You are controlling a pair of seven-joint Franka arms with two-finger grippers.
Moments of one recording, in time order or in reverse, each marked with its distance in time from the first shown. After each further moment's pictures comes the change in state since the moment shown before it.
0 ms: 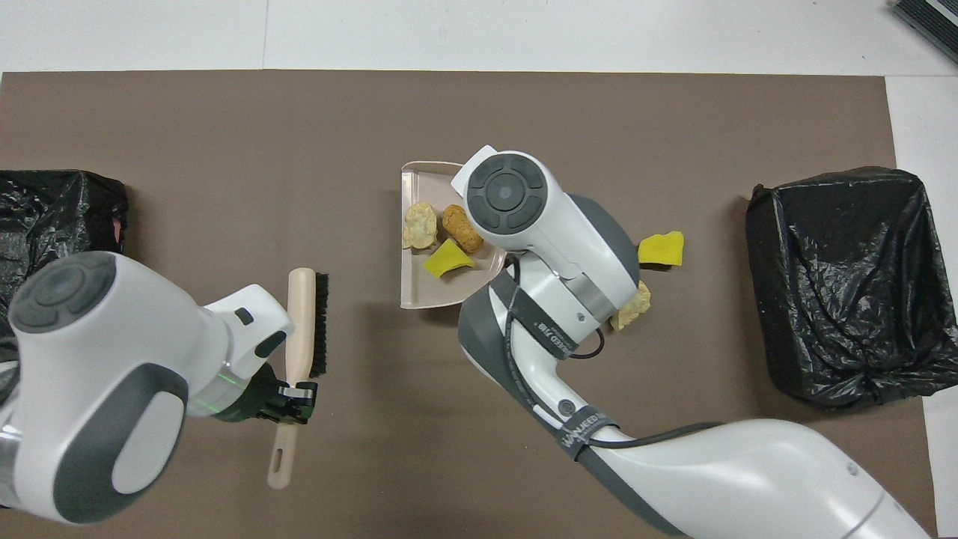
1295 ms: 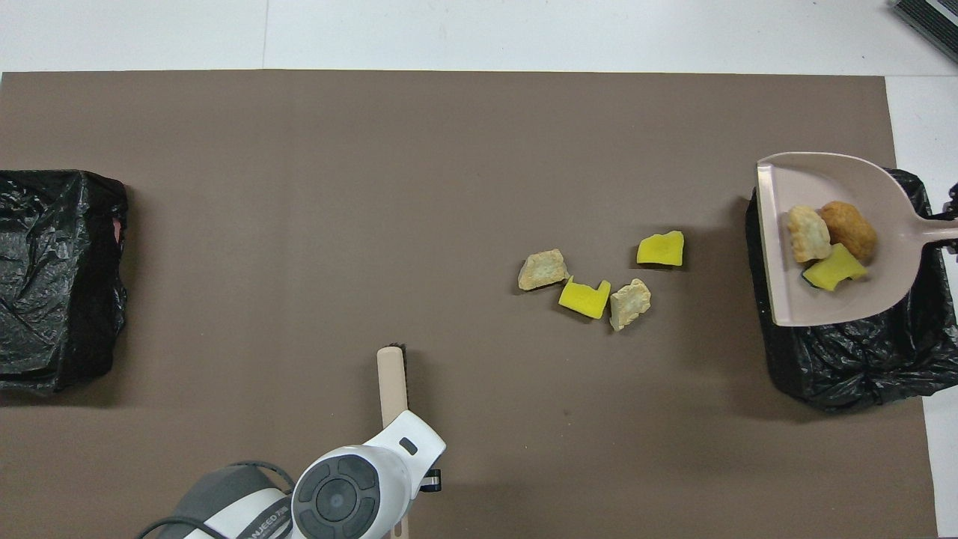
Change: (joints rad) left arm -0.314 -0.038 -0.136 -0.331 0.004 0.452 -0.409; right arm -0.864 -0.341 -0.004 -0.244 0.242 -0.001 -0.975
